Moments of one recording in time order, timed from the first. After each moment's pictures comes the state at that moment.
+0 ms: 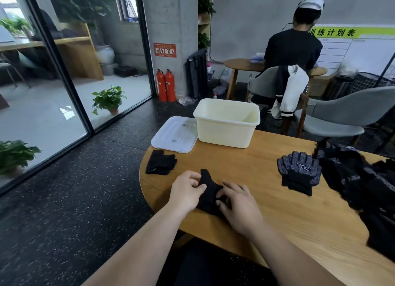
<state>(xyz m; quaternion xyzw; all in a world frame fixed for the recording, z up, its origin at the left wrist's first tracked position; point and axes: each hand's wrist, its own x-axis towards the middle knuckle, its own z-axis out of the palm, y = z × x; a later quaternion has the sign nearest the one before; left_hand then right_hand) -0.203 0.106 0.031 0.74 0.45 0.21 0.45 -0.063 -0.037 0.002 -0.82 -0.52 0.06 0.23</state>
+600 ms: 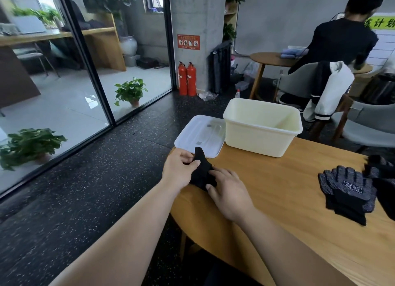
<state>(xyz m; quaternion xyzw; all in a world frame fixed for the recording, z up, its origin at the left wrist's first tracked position) -0.229 0.235 0.053 0.68 0.48 0.33 0.44 -0.098 0.096 0.028 -0.78 -0.58 0.08 0.24</state>
